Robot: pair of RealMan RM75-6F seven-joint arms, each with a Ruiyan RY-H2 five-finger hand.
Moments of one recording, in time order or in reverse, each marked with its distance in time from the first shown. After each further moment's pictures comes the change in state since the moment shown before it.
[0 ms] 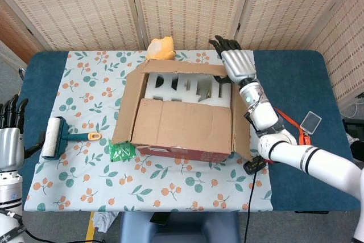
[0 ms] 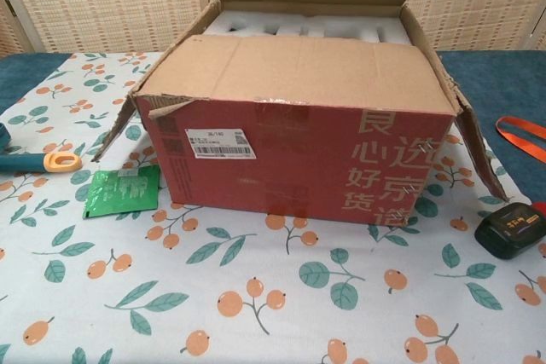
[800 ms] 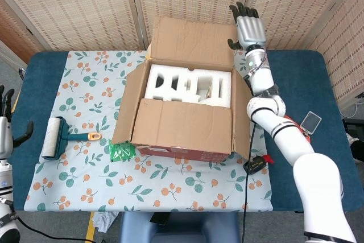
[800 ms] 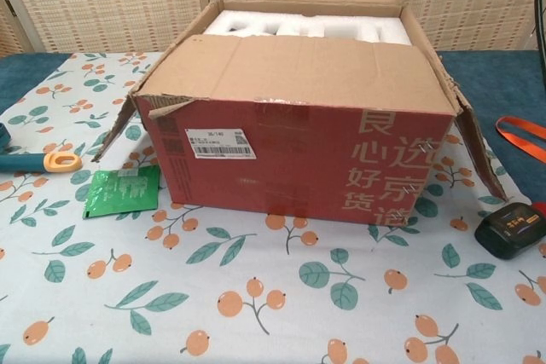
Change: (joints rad) left arm -0.037 0.033 -0.050 0.074 -0.113 -0.079 -0.028; right arm 0.191 -0.315 0.060 0.862 -0.078 -0.300 0.182
